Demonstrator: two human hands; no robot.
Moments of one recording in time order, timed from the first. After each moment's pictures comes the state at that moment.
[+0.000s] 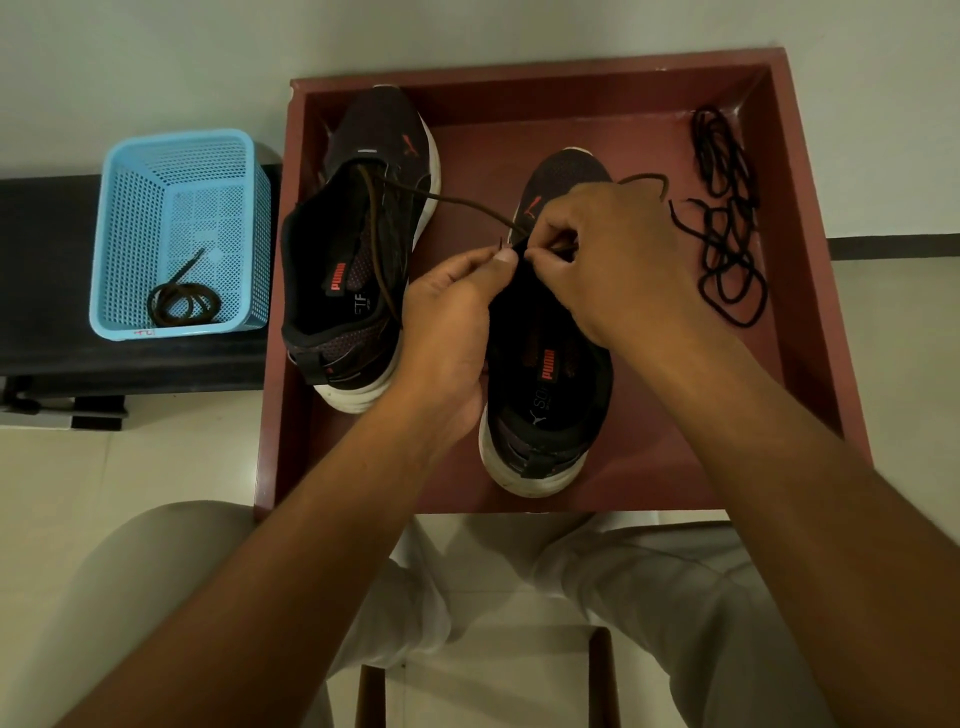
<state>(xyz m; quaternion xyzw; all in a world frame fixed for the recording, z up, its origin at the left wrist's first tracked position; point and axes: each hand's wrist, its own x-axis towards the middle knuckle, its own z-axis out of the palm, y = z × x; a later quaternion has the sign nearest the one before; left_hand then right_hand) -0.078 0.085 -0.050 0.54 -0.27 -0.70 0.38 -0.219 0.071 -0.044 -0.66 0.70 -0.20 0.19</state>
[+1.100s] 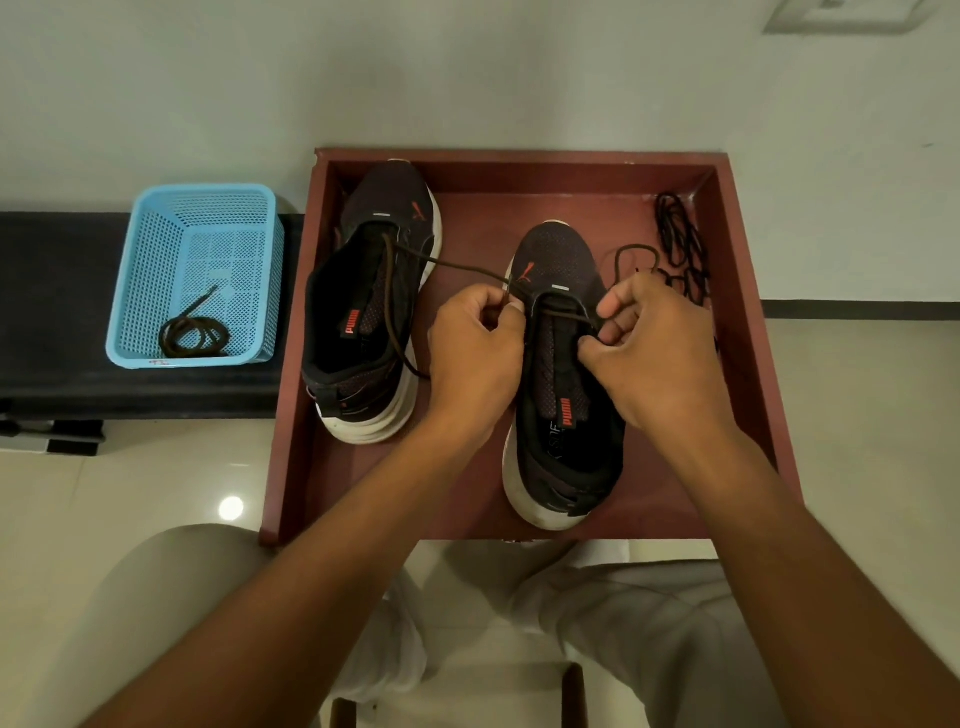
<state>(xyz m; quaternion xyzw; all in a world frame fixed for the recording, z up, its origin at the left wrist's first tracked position) -0.098 0.074 -0.057 0.62 -0.48 -0.51 0.36 -0.238 0.116 -0.023 -0.48 0.80 -0.27 0.26</state>
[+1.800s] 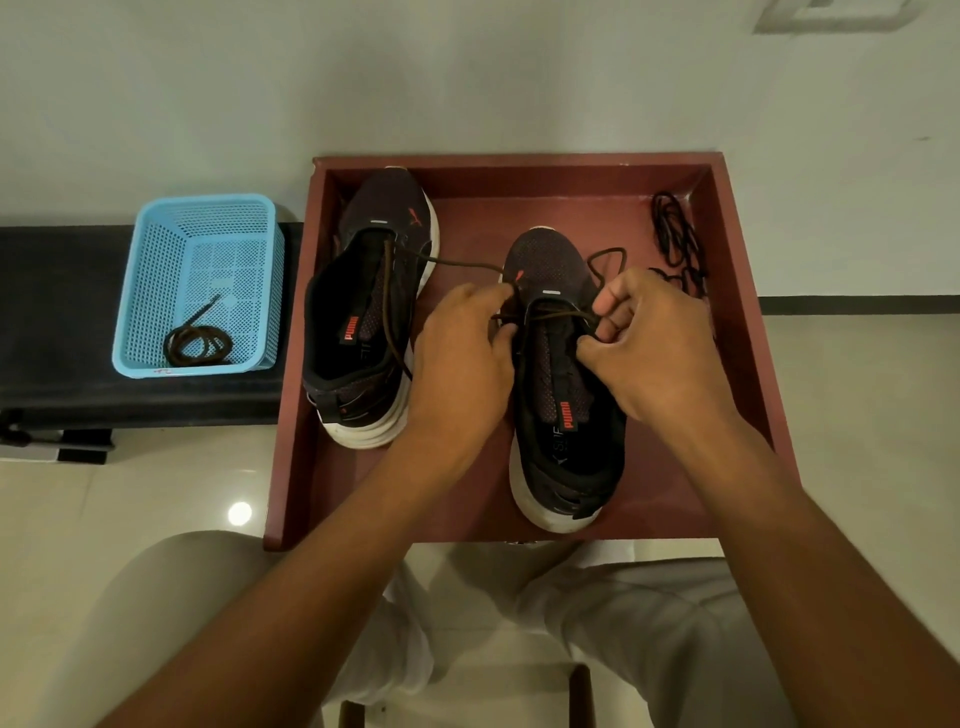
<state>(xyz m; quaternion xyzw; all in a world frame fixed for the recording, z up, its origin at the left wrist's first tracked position) -0.080 0.076 -0.048 0.58 -0.72 -0.29 0.26 -0.244 0.112 -0.024 -0.49 0.79 -0.26 0.27</state>
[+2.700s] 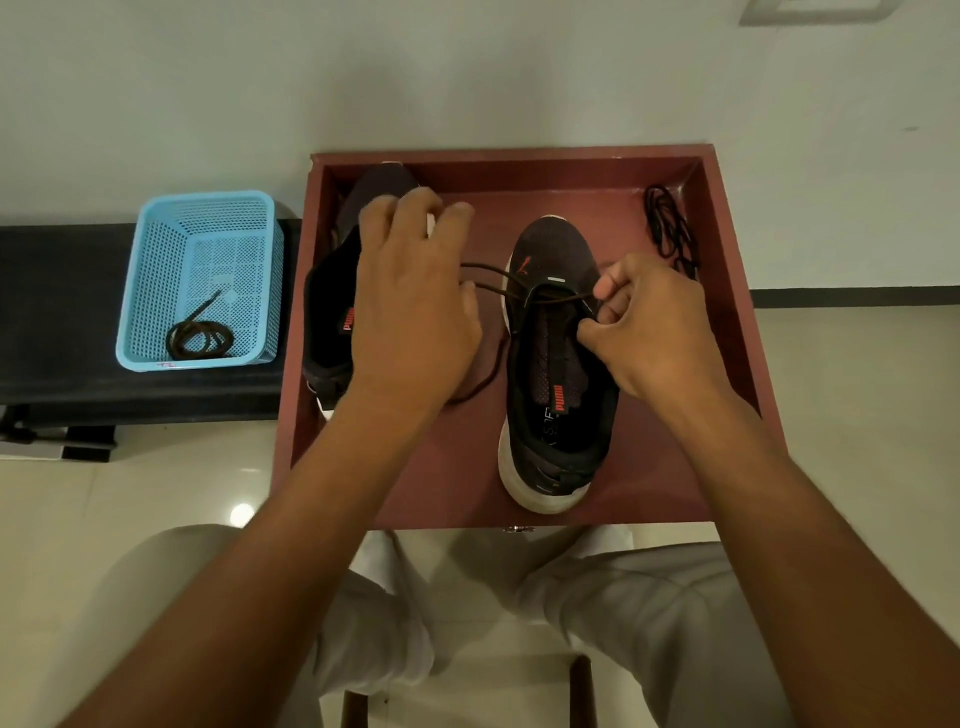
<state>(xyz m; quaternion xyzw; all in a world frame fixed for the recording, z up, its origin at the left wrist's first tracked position) -0.056 0.056 -0.013 0.56 -0.80 -0.07 0.23 -0.248 0.110 -0.021 -0.48 0.79 -0.26 0.26</state>
